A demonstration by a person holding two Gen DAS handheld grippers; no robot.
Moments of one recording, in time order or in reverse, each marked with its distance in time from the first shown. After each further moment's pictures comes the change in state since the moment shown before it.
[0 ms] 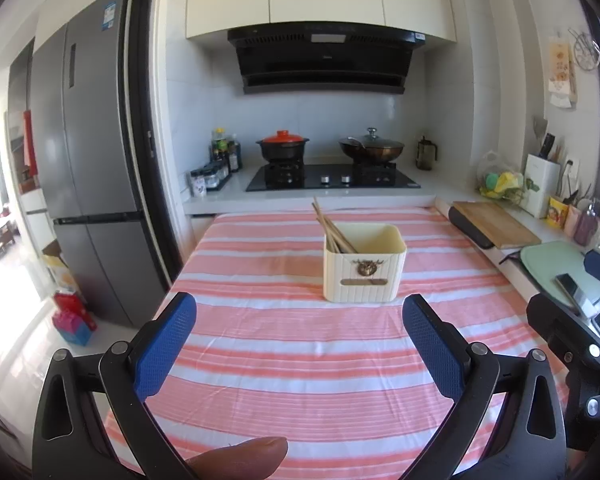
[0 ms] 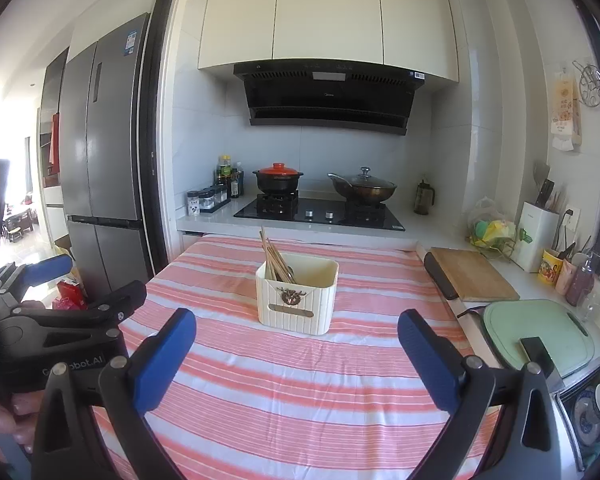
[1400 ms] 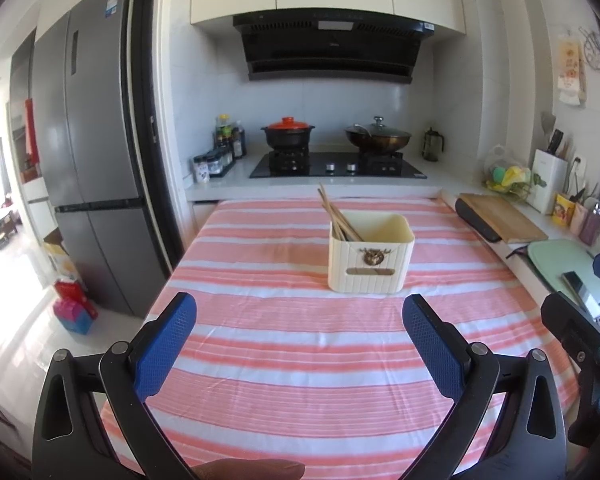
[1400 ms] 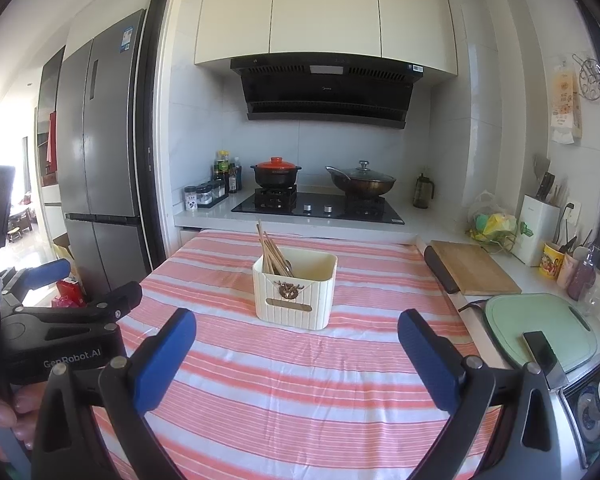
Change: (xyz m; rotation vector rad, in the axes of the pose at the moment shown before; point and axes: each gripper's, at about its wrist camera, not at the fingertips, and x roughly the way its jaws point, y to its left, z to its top) left arm 0.016 0.003 -0.007 -0.017 0.043 0.012; right arm 0.007 -0.001 -0.005 0.010 0.019 -0.003
